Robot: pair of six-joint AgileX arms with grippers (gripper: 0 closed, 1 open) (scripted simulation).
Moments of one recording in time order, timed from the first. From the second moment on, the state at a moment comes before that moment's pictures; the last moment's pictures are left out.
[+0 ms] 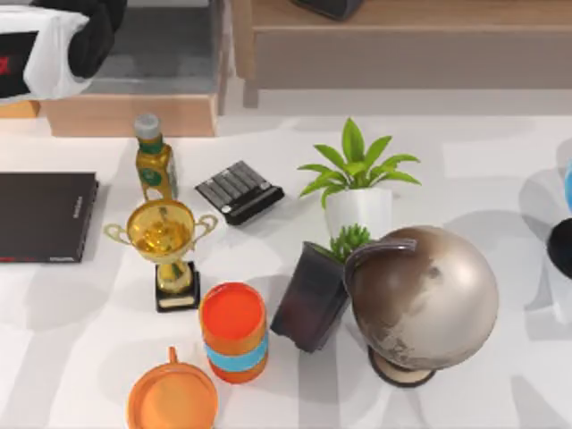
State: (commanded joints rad) left arm -0.26 2.03 1.43 0.60 -0.22 0.00; right arm 0.00 0.00 0.00 0.00 0.00 0.00
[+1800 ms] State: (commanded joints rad) left arm -0.26 1.97 1.39 0.58 -0.21 0.00; right arm 0.00 0.00 0.00 0.00 0.00 0.00
